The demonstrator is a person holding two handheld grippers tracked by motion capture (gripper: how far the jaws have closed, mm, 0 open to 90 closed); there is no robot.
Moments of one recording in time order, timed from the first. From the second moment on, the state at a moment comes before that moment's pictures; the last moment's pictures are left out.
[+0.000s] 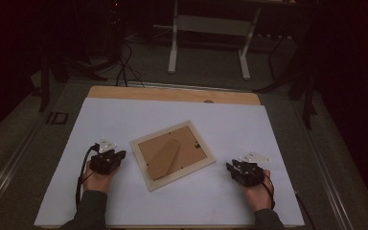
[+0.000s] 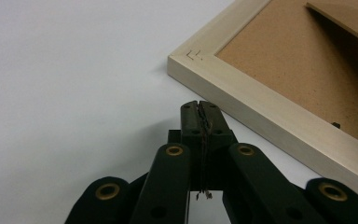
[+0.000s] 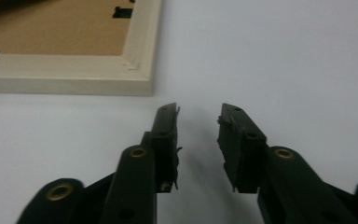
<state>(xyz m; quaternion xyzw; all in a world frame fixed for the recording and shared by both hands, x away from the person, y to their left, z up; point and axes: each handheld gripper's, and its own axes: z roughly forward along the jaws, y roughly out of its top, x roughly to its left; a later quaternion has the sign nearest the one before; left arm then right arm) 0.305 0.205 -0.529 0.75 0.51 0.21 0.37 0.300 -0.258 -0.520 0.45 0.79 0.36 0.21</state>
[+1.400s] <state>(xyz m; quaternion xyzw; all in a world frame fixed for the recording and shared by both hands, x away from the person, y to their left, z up) 0.300 0.175 -0.537 0.79 0.47 0.18 0.34 0.330 -0.228 -0.528 0.46 0.78 0.38 0.19</state>
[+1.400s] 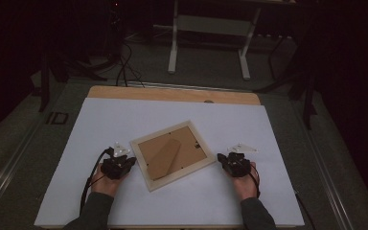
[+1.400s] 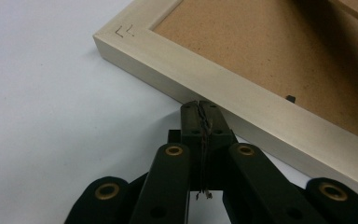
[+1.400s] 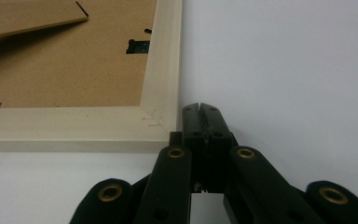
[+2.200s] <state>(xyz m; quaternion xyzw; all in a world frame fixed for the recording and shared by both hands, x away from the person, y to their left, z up) 0.295 0.170 -0.536 0.80 0.47 0.18 0.33 0.335 -0.225 -0.539 0.47 0.78 0.38 0.17</state>
